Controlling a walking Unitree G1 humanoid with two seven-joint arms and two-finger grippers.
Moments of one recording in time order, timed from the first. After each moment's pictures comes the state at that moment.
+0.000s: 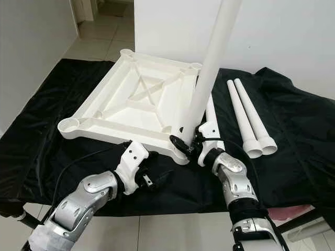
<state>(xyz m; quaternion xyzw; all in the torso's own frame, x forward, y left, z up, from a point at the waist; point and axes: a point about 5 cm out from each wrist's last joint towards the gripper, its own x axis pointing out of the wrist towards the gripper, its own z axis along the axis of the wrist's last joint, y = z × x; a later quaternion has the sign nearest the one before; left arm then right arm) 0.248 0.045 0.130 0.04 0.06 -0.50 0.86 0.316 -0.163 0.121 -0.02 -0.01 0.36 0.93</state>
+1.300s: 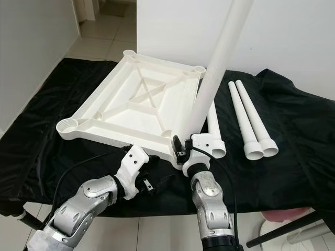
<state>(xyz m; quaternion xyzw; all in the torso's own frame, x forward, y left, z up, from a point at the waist) 0.240 0.043 0.127 0.03 0.07 -0.51 0.86 0.279 -0.128 0.122 0.04 -0.02 0.08 1.00</state>
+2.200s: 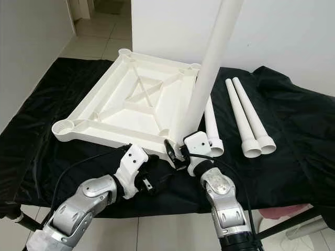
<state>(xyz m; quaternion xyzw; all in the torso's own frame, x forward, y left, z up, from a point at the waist) 0.241 0.044 0.128 0.03 0.07 -0.51 0.86 0.276 -0.129 0.135 -0.12 -0.07 0.24 0.96</state>
